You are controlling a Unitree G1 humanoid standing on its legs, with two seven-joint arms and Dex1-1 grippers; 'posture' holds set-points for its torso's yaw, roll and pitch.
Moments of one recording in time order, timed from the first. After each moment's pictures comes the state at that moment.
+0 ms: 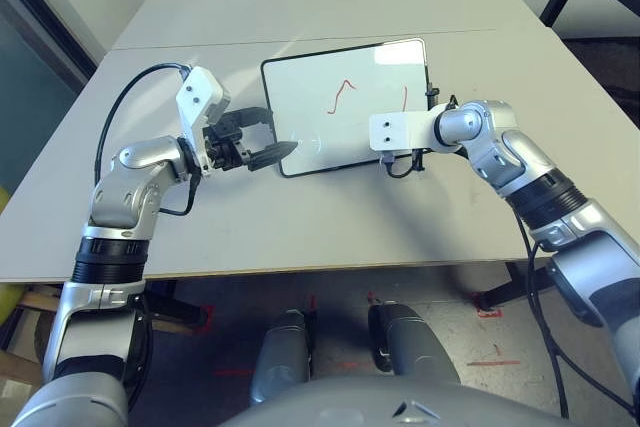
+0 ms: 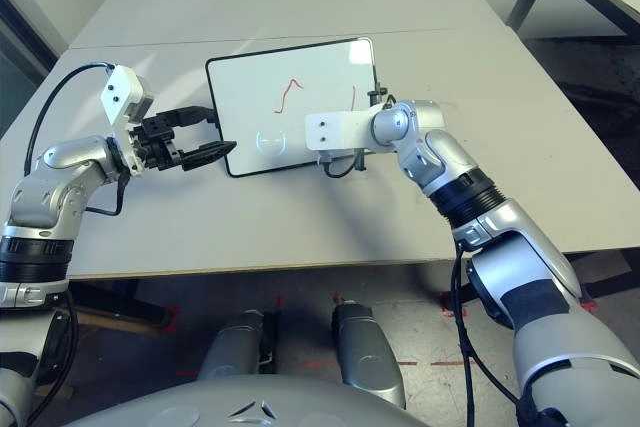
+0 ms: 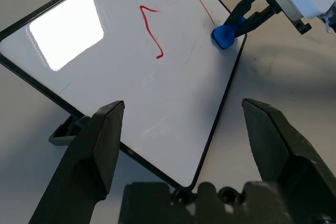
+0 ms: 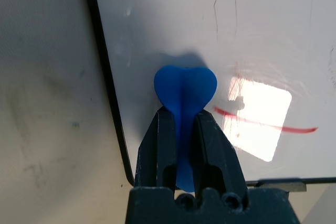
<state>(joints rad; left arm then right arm) -0.47 0.65 0.04 0.04 -0.40 0.44 -0.97 -0.85 -0.54 0.51 0.35 -0.54 0.25 0.94</state>
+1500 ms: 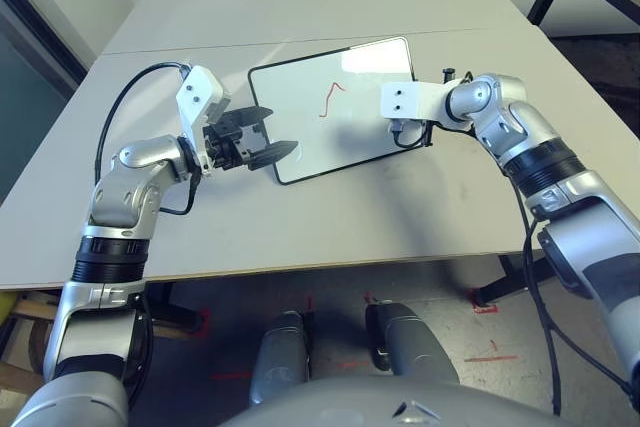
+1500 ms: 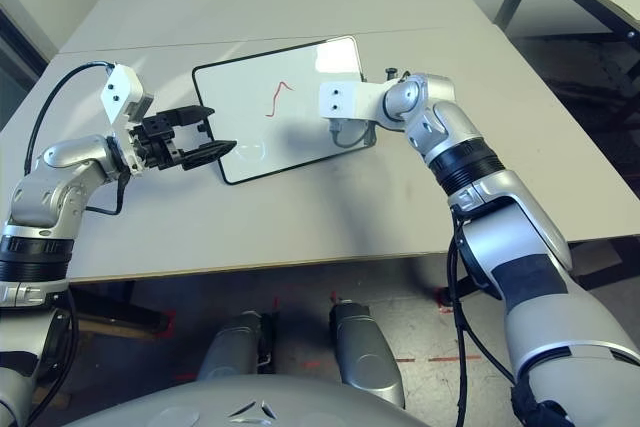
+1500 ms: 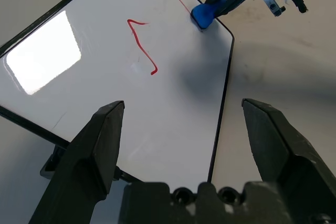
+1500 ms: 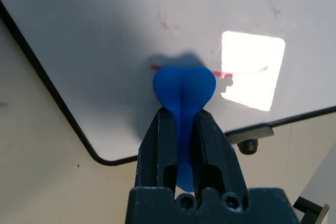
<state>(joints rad) -0.47 0.65 0.04 0.04 -0.40 0.44 -0.97 -1.00 -0.45 0.46 0.59 -0.53 0.21 0.90</state>
